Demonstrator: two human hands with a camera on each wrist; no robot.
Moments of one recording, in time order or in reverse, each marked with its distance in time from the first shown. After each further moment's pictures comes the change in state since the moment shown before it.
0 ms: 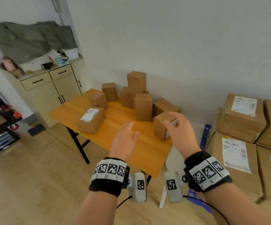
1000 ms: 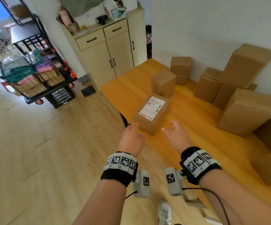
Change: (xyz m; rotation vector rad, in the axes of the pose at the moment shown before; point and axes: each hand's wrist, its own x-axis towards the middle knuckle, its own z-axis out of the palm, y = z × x) left_hand 0.189 -0.279 -0.108 0.100 0.030 -0.513; right_hand 0.169 -0.030 0.388 -0.106 -0.602 0.264
